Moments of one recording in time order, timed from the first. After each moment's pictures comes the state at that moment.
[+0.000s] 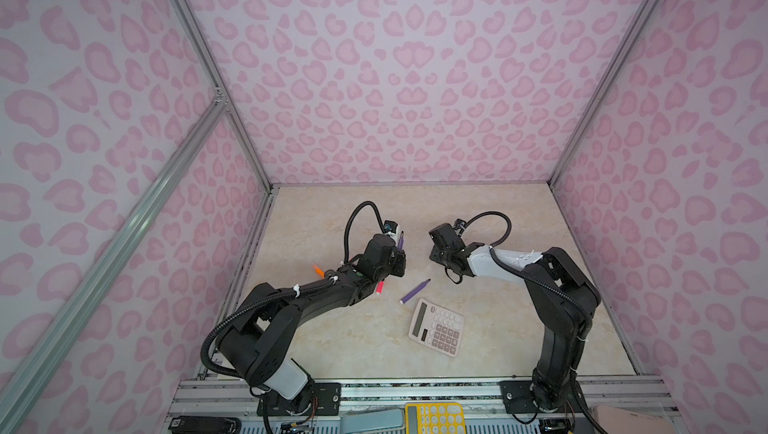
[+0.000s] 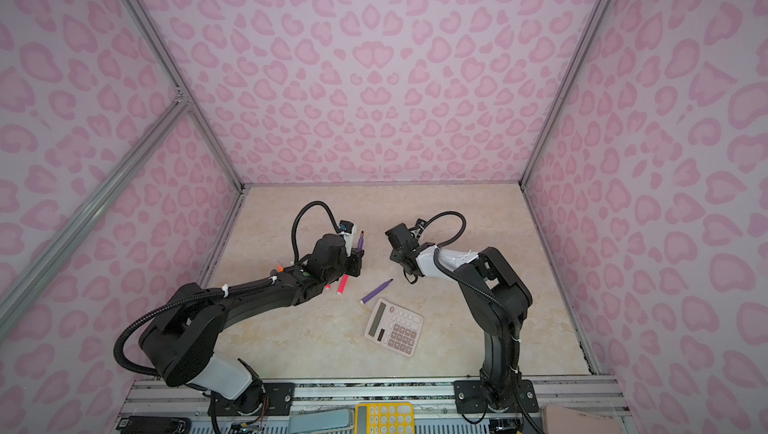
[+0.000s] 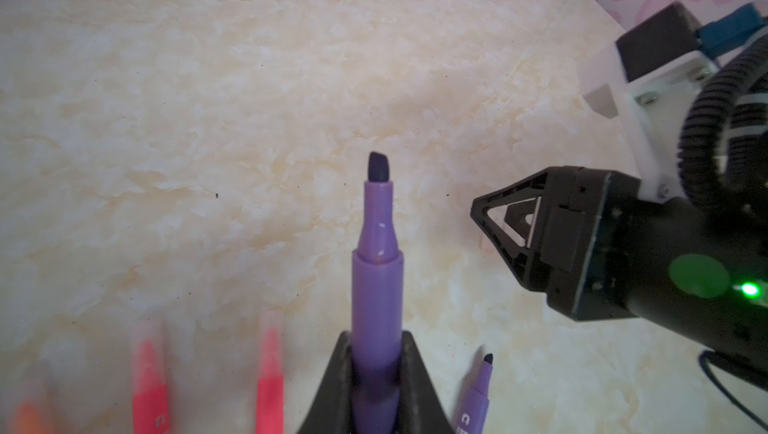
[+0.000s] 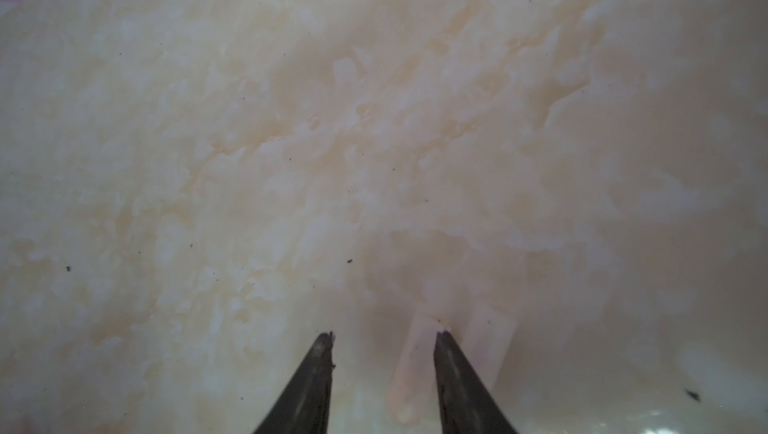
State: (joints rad) left arm -0.68 1.57 0.83 0.14 -0.12 -0.33; right arm 0.61 1.91 1.13 -0.19 0.34 0.90
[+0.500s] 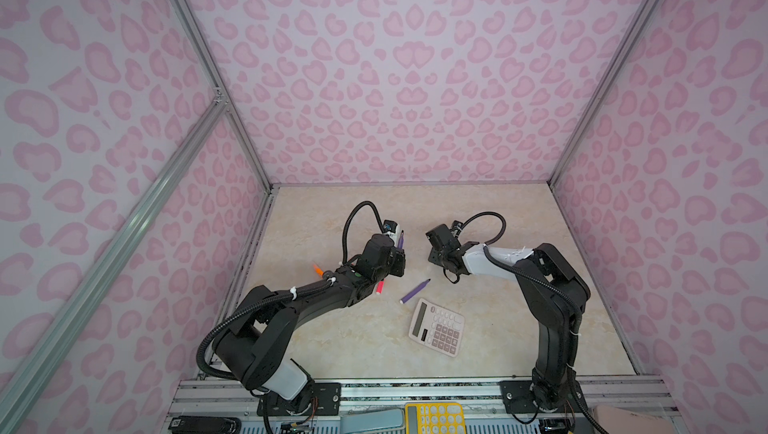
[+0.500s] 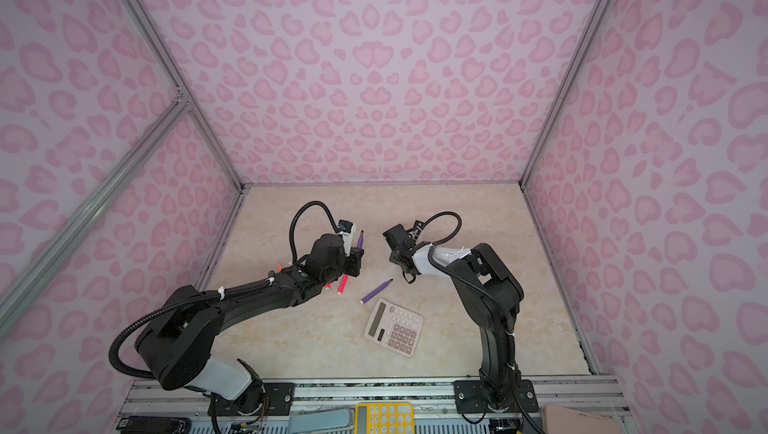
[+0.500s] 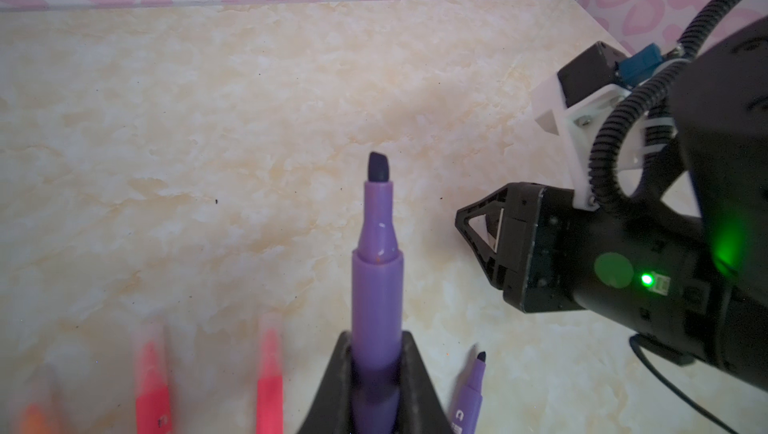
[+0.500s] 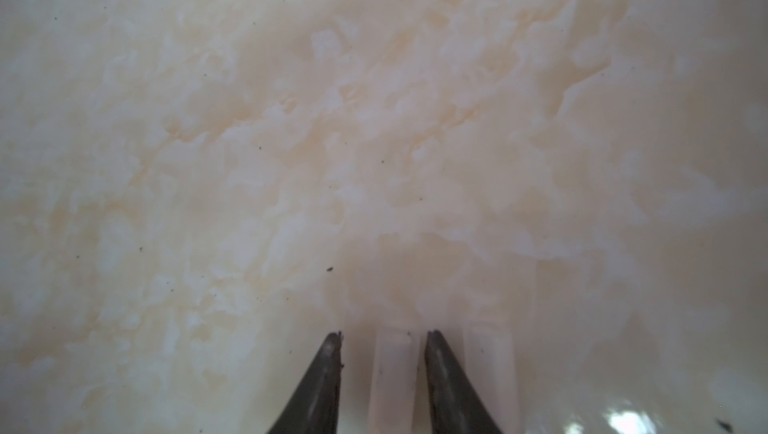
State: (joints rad) left arm -0.68 1.54 0.82 0.15 -0.11 -0.32; right arm 0.61 1.96 1.16 -0.21 0.35 0.89
